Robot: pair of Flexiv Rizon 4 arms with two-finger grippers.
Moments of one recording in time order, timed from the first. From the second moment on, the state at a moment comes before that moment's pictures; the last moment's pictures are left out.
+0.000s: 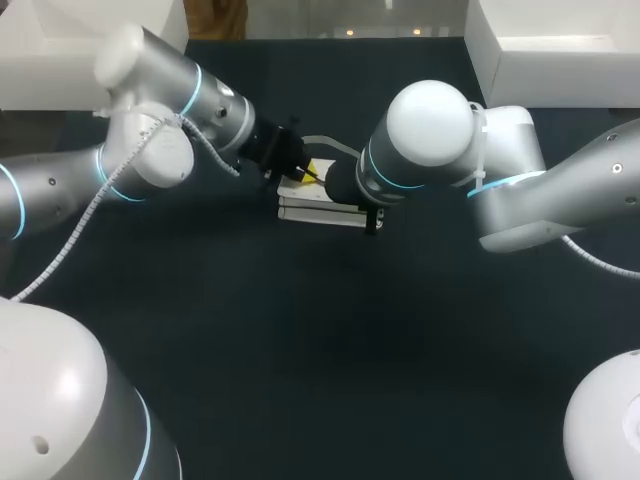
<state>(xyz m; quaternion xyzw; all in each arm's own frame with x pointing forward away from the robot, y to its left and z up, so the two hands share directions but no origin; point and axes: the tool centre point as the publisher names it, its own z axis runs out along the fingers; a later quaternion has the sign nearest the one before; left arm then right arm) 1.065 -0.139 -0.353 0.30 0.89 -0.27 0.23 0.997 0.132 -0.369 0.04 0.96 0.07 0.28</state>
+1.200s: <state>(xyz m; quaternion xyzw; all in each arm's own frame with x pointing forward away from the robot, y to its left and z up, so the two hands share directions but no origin) 1.092 -0.120 -0.316 0.13 0.91 -0.40 0.03 0.999 0.135 -0.369 0.04 0.96 0.07 0.28</state>
